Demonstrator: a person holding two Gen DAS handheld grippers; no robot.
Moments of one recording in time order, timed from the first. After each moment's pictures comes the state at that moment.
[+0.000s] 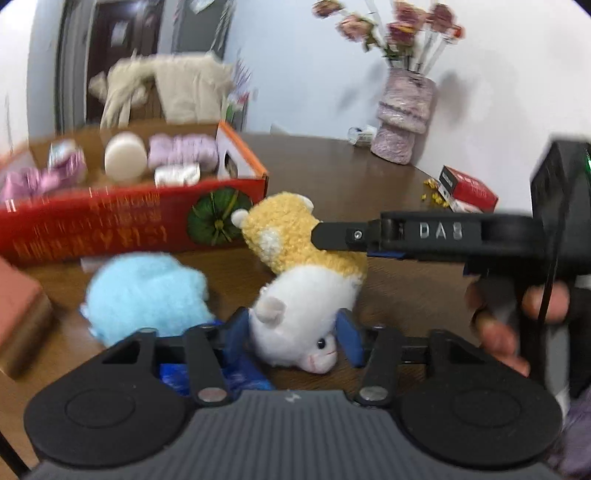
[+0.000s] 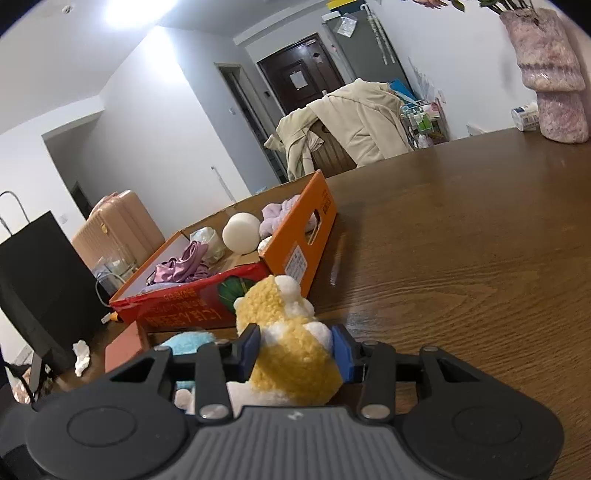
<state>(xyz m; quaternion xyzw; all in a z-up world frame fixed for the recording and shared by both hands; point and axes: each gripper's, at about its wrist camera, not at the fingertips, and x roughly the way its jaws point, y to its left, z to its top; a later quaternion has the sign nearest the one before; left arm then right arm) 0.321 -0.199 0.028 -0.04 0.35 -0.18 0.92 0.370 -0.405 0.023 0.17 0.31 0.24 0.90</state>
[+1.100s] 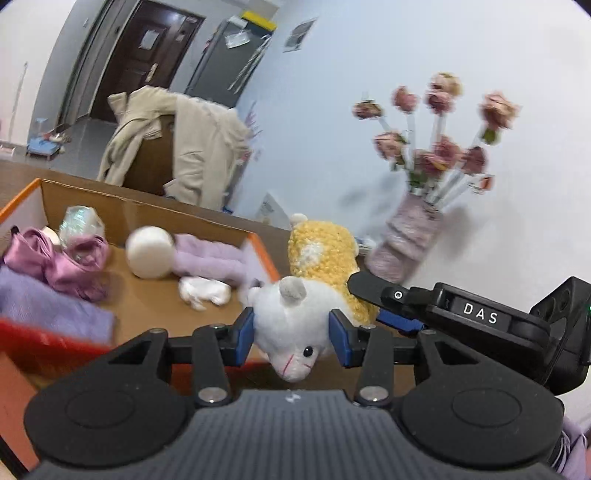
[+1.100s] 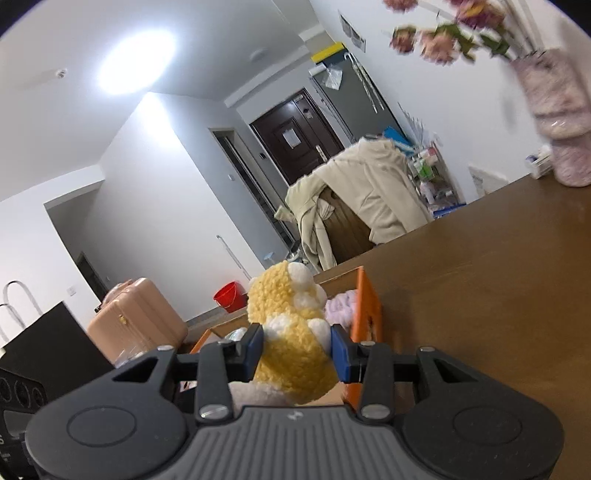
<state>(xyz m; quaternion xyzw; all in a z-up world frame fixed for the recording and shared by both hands) 0.405 -0.105 0.098 -0.18 0.26 -0.20 0.93 0.429 -0.355 0.089 0.24 0.24 0.21 0.92</state>
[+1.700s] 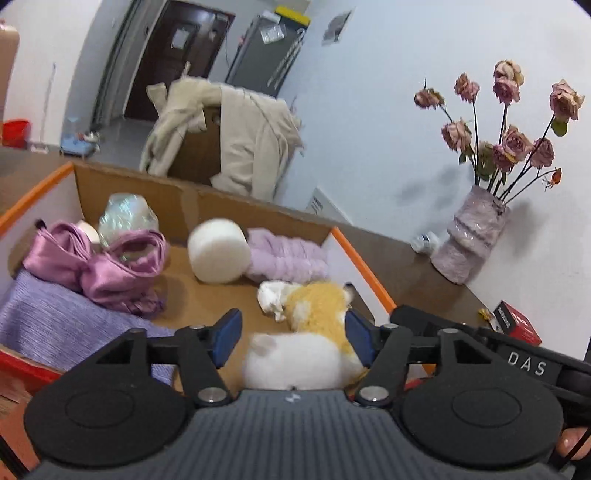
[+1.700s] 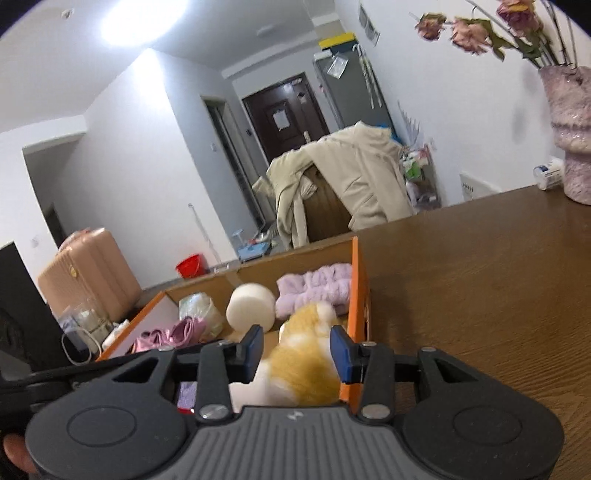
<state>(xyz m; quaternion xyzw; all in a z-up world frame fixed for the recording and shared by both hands) 0.446 -0.079 0.056 -0.16 0.27 -0.14 0.94 0.453 -0.310 0.054 0.15 0.25 0.18 0.94</state>
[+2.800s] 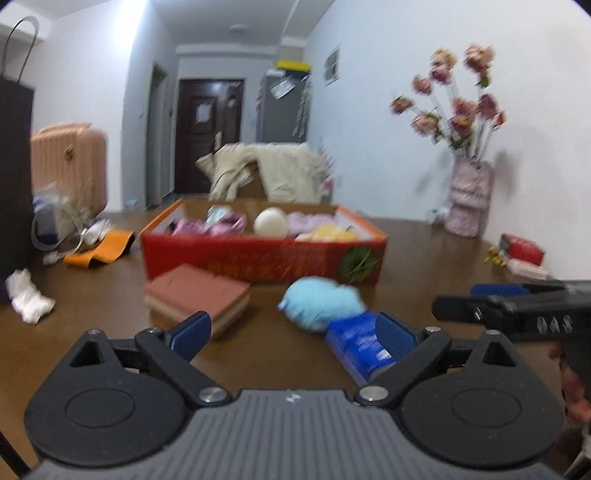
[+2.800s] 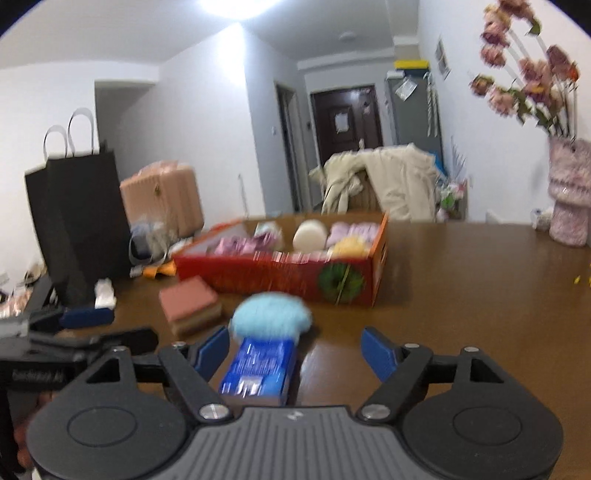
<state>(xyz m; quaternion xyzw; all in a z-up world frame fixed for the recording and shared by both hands) 0.185 -0.102 0.053 -0.03 0.20 -0.03 0.98 0.237 -0.332 0.050 0.02 0.23 0.25 0.94</state>
